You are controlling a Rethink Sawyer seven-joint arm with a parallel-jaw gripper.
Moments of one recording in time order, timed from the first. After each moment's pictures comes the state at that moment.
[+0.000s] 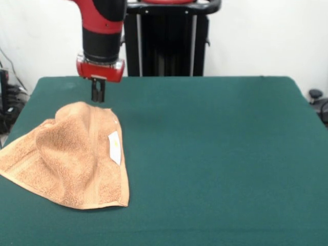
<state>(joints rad) -0.48 -0.56 -0.12 1.90 -0.21 0.15 1.48</state>
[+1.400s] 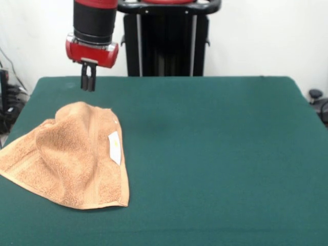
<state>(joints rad) -0.48 -0.68 -0.12 1.93 -0.18 0.15 1.48</state>
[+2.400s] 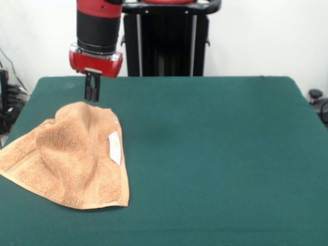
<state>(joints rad) -0.45 -0.63 -0.10 1.88 -0.14 0.15 1.48</state>
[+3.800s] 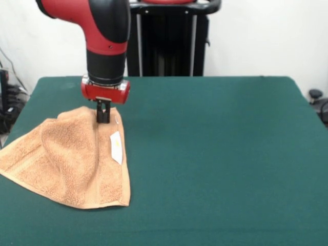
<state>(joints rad) -0.49 -0.45 -0.07 1.84 -0.14 0.07 1.48</state>
